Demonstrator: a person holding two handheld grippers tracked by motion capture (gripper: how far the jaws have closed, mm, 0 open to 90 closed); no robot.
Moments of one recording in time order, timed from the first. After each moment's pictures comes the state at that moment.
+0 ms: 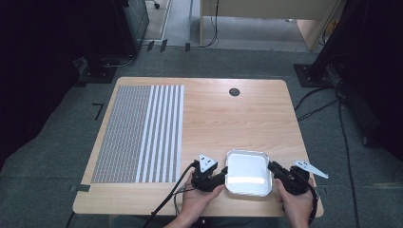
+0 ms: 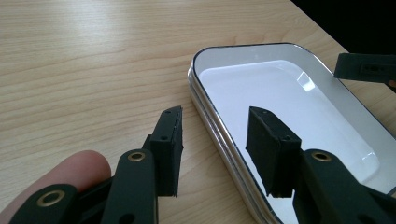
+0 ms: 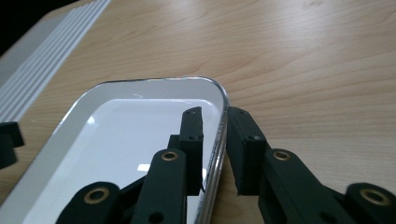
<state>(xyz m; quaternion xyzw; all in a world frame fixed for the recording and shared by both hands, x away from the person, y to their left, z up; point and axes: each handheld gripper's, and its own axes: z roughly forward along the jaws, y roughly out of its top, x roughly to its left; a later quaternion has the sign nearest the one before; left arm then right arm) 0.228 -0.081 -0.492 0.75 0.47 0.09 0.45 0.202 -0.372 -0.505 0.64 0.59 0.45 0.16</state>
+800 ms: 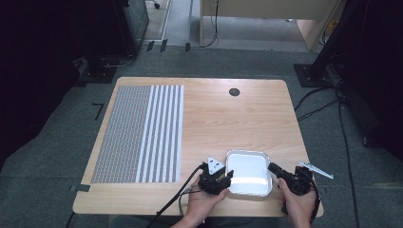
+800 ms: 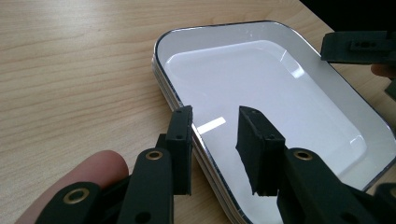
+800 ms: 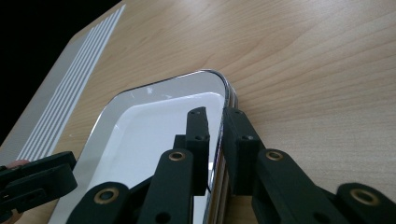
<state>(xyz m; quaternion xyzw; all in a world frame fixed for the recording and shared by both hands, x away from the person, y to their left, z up) 0.223 -0.098 -0.498 0.77 0.45 0.08 0.44 0.201 -0.383 -0.510 0.68 0.54 0.49 0.09</state>
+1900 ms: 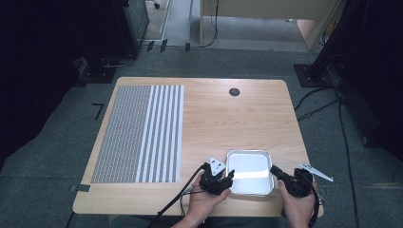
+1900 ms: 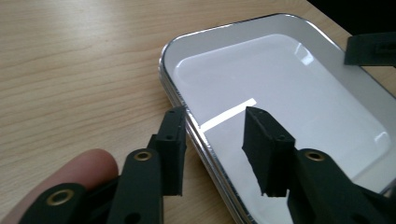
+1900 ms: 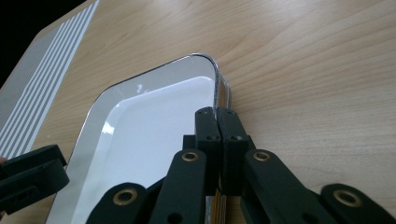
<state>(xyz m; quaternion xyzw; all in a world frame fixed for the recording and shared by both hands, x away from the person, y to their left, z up) 0.221 -0.102 -0.497 0.78 0.44 0.11 0.44 0.191 -0.370 -0.495 0.71 0.54 0.44 0.12</state>
